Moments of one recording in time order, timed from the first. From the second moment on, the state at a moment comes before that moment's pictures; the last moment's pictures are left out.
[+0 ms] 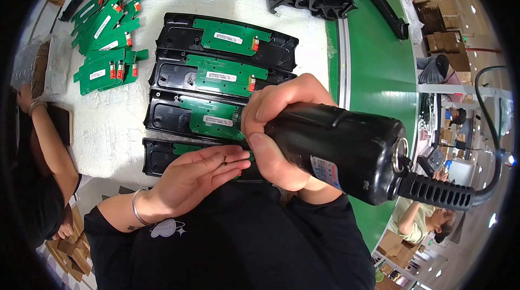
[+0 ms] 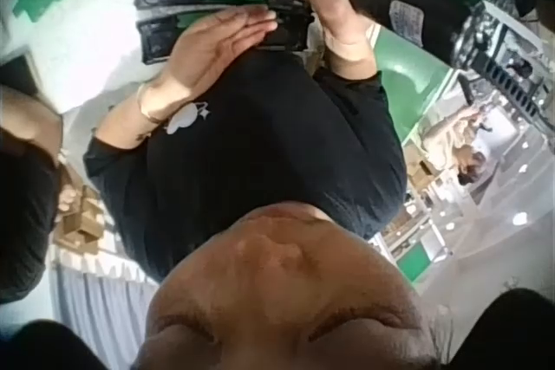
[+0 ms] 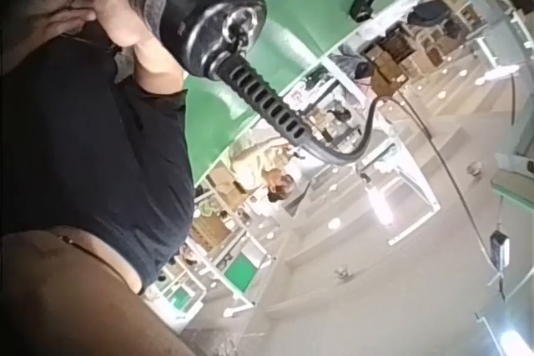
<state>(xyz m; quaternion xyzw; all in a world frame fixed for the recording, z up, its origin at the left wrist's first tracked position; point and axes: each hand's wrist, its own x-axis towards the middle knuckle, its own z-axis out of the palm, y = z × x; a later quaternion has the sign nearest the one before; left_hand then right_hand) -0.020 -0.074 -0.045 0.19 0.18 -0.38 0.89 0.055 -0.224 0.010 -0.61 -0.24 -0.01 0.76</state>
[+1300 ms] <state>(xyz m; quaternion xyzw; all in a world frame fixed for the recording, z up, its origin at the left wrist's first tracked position) -0.007 -0.074 -0.047 0.21 0.17 -0.32 0.91 0.039 -0.253 0.065 -0.48 -0.44 0.01 0.76</state>
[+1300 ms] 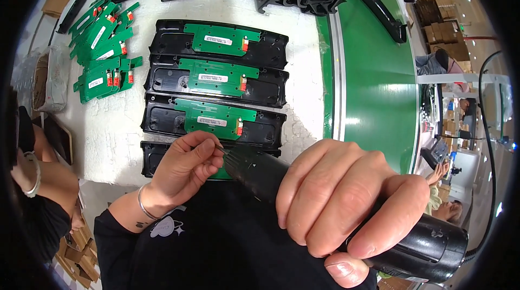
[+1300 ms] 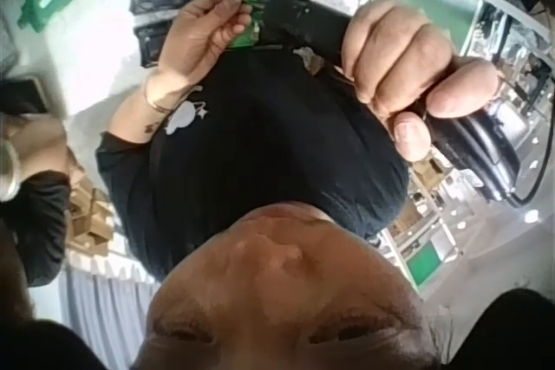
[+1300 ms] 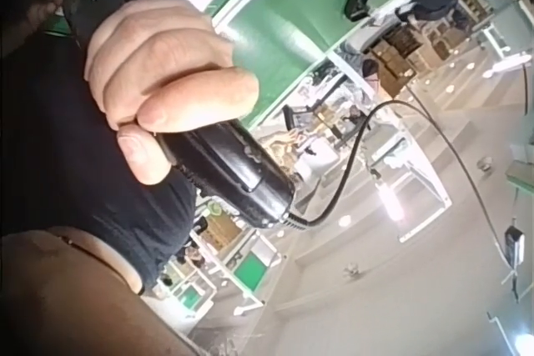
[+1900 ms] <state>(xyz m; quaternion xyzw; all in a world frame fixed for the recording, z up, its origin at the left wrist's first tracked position) -0.012 -0.082 -0.038 0.13 0.17 -0.42 0.88 0.049 -0.228 0.021 -0.58 -0.25 -0.10 0.77</state>
